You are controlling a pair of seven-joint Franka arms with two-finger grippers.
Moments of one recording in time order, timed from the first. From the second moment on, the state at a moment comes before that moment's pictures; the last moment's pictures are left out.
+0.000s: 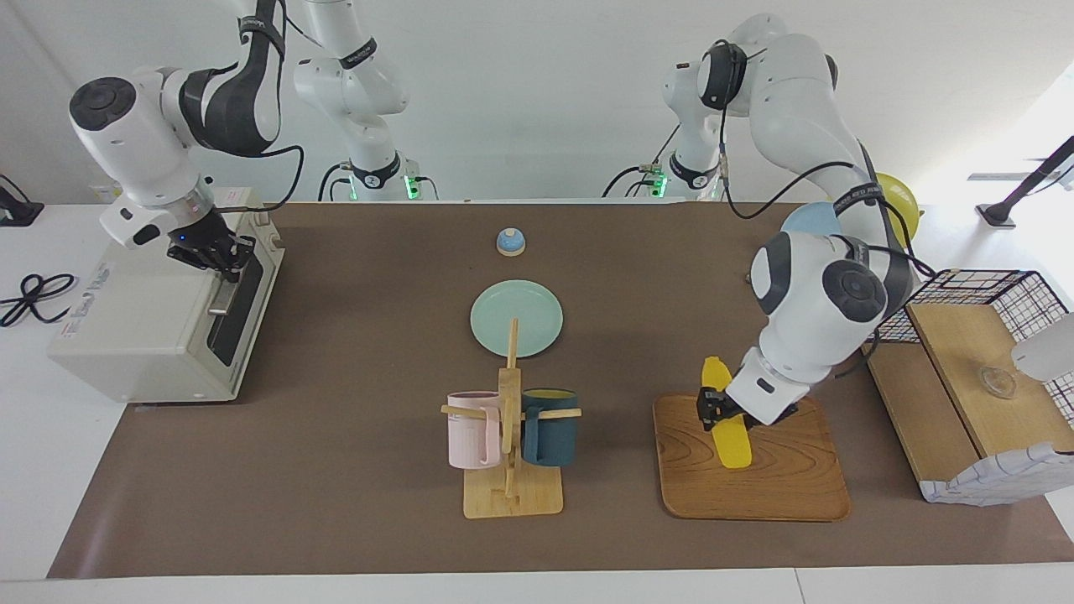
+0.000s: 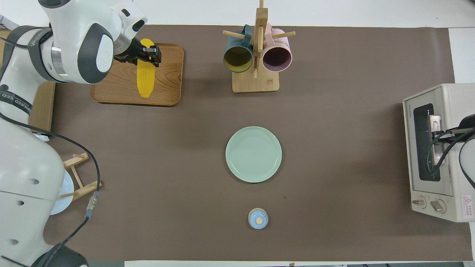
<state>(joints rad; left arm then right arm) -0.27 0.62 -0.01 -1.20 -0.09 1.87 -0.13 -0.17 -0.08 -0.04 -2.05 -0.08 1.91 -0.24</state>
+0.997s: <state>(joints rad) -0.80 0.22 -0.02 -1.99 -0.11 2.40 -0.70 -0.05 -0.06 -0.02 -2.15 -0.04 2.04 -0.12</state>
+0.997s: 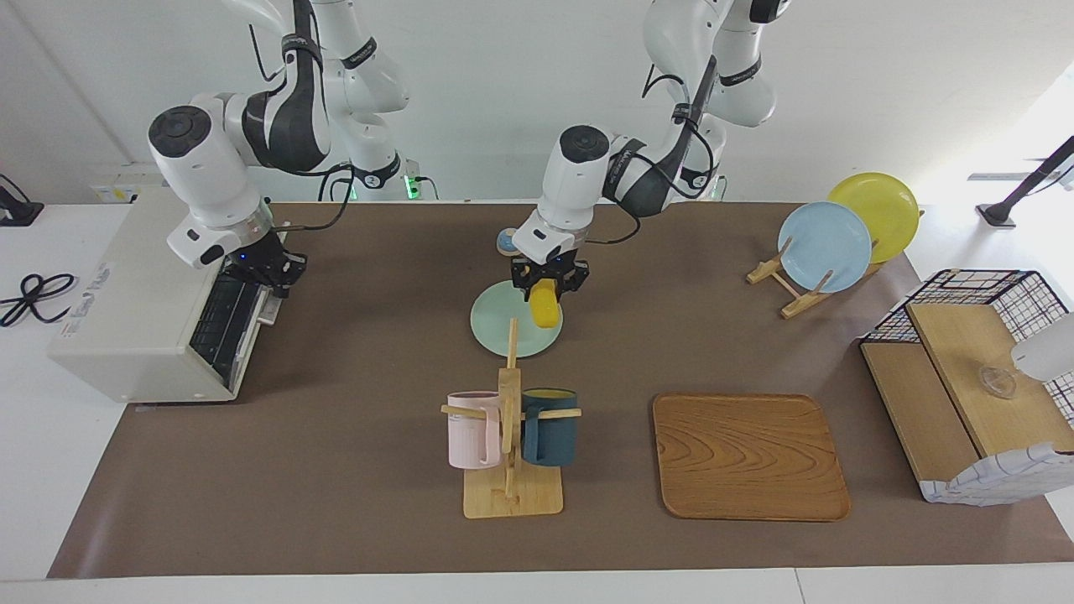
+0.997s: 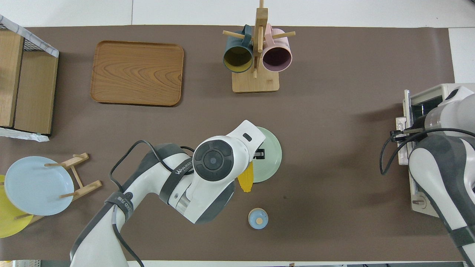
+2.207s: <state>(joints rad) -0.85 0.34 -0.01 -2.00 -0.11 2.58 -0.73 0.07 0.05 -0.02 -2.26 -0.02 2.33 -0.01</state>
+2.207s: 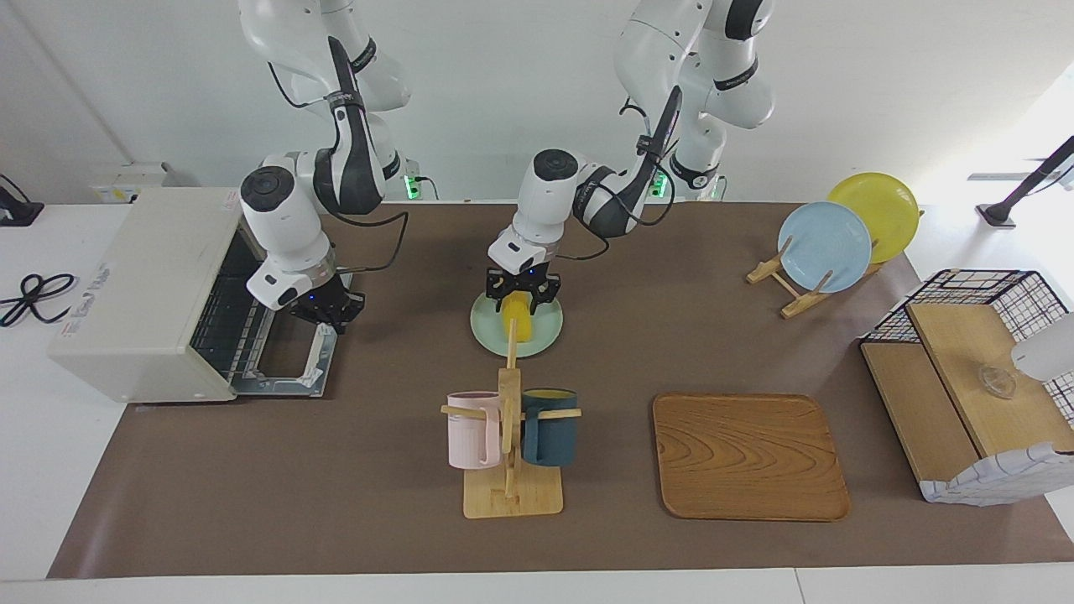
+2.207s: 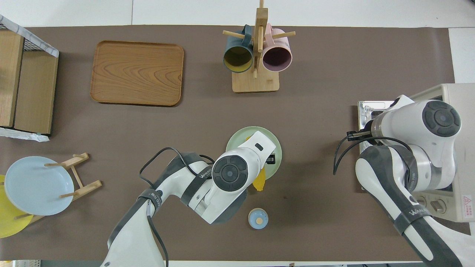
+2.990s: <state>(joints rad) -0.69 0.18 0.01 -1.86 -0.11 2.18 -0.61 0.09 0.05 -0.01 -2.22 -0.02 2.34 0.01</state>
